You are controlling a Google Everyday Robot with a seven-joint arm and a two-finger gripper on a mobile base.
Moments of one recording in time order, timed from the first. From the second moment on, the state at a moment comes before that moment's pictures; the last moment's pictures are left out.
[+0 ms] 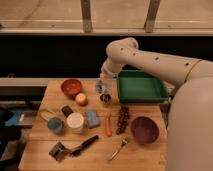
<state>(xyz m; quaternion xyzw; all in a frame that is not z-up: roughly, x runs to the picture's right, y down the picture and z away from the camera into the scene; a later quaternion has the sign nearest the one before) 0.014 -0.042 0.774 -0.25 -0.03 0.44 0.86</state>
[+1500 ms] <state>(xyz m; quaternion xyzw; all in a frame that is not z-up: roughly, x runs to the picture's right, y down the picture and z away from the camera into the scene) 0.038 -0.014 0.856 -0.30 0.03 0.49 0.82</state>
